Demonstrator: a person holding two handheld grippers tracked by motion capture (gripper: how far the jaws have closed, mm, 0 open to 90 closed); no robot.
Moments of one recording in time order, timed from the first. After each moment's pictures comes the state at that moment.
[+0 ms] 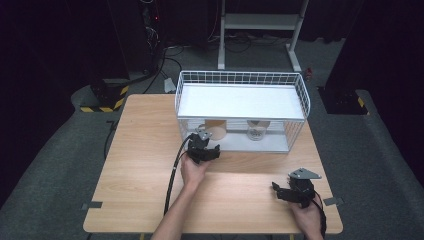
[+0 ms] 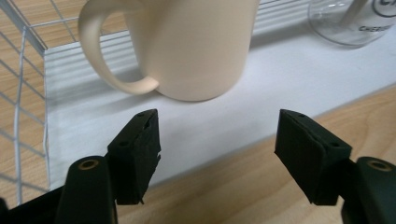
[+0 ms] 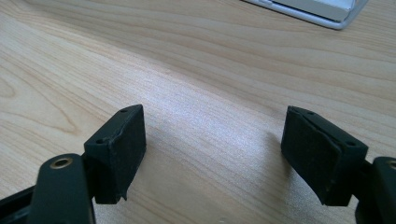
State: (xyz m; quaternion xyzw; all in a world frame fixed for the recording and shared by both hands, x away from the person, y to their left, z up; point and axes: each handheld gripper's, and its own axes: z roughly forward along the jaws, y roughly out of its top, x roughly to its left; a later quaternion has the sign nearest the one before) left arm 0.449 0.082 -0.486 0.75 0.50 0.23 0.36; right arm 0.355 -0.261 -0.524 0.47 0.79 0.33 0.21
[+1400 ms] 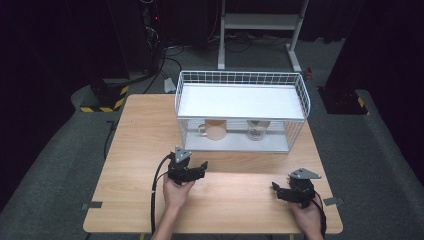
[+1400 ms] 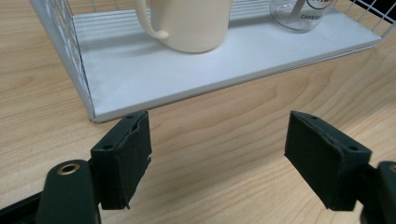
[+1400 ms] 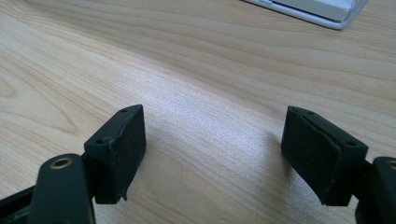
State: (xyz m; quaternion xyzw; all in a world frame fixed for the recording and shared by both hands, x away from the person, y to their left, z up) left arm 0.374 0.132 -0.483 0.73 0.49 0.20 0.42; right arm 0.355 -0.262 -0.524 0.47 0.79 0.33 0.21
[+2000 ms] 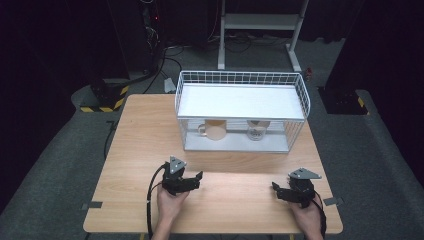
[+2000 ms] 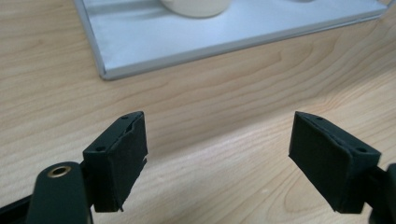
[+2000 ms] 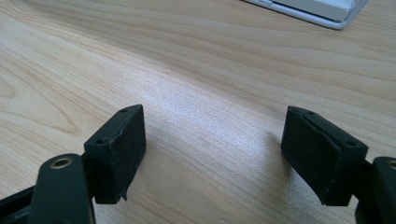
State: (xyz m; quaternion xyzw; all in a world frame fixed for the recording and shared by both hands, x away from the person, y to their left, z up) left arm 0.350 0.147 -0.499 0.74 0.50 0.20 0.40; right arm 0.355 -0.262 -0.524 0.47 0.79 0.33 0.21
